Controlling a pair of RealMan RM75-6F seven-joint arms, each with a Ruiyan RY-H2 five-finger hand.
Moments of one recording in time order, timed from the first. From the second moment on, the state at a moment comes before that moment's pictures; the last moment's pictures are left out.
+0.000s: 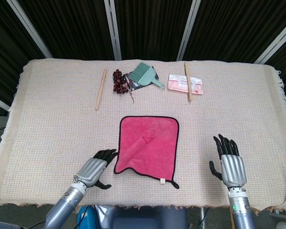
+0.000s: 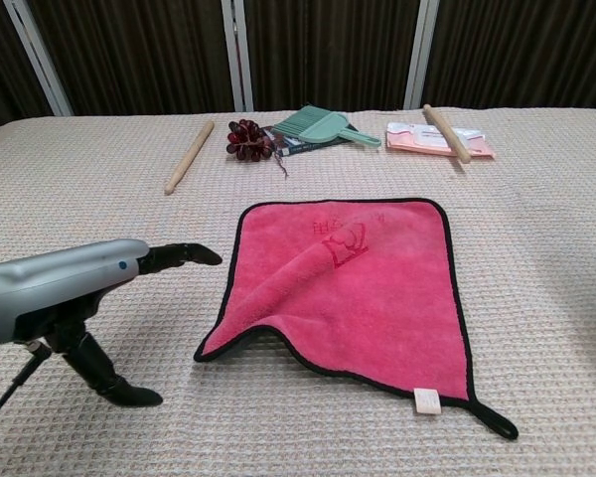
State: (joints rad) left arm -0.61 -1.49 0.06 -2.06 1.00 1.20 0.52; right arm 0.22 -1.40 0.01 -1.81 -1.33 1.52 -0.34
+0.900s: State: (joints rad) left arm -0.33 -1.11 0.21 -2.11 1.45 1.47 0.24; right arm 0.19 -1.34 -0.10 -1.89 -1.50 1.38 -0.40
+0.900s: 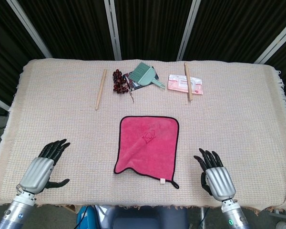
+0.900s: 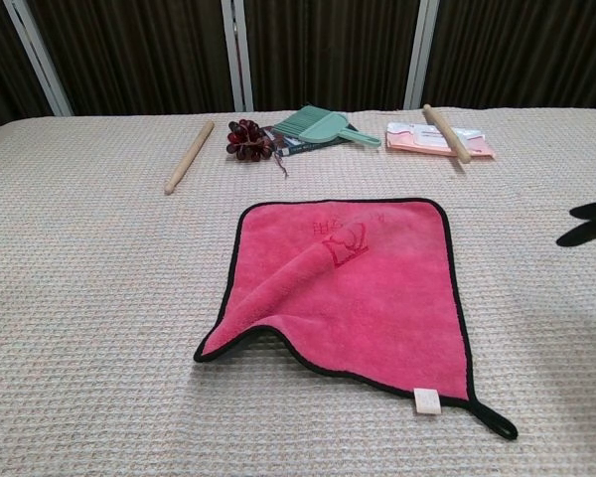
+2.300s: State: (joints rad) left arm -0.23 -1.09 0.09 -2.11 1.48 1.39 0.23; right arm 0.24 -1.52 -0.12 -1.84 -1.38 1.13 -0.69
